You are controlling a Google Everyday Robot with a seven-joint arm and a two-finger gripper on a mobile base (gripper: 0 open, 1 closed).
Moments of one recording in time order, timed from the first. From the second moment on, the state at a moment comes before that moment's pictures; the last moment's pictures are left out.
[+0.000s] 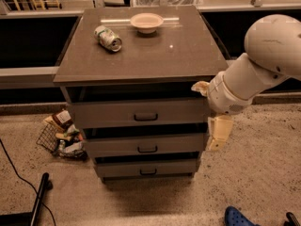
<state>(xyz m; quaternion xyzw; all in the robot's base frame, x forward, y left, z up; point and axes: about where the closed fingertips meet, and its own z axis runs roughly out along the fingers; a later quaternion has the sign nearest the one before) 0.487 -0.135 0.806 -0.72 0.66 0.07 0.19</state>
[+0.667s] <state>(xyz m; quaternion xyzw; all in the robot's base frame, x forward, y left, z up) 0.500 -0.129 0.780 -0.73 0.65 0.07 0.18</state>
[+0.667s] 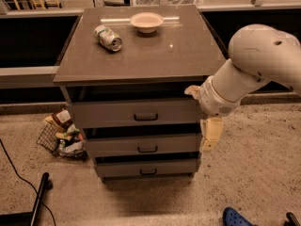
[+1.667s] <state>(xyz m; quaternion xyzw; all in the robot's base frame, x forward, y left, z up) 0.573 -0.130 0.693 -0.74 0.65 0.01 0.17</state>
